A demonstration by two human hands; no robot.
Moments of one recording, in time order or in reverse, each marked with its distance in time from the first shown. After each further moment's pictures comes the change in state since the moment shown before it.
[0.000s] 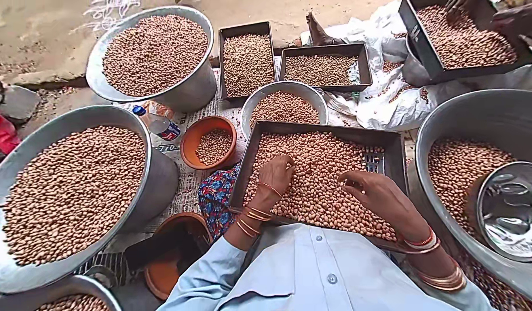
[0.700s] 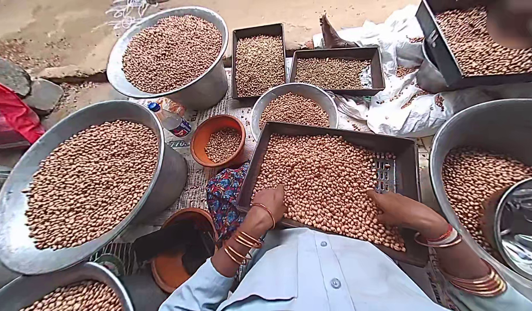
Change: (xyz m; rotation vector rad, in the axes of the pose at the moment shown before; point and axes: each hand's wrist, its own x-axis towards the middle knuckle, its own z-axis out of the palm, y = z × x) left_hand -0.044 -0.009 -0.017 0.303 -0.621 -0.243; right_hand 0.008 0.026 -0.012 -0.233 -0.836 0.468
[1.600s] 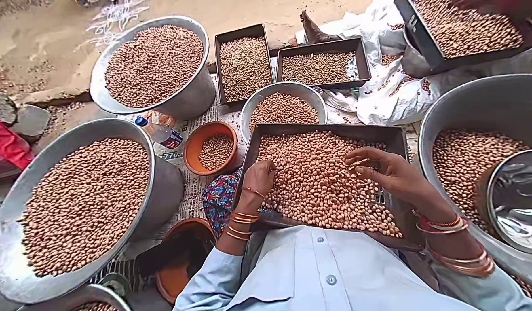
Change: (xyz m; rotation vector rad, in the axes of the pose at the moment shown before) left_hand 0.047 -0.020 -0.021 -0.234 0.532 0.086; right_hand -0.018 -0.008 -0.019 0.859 0.687 -0.654
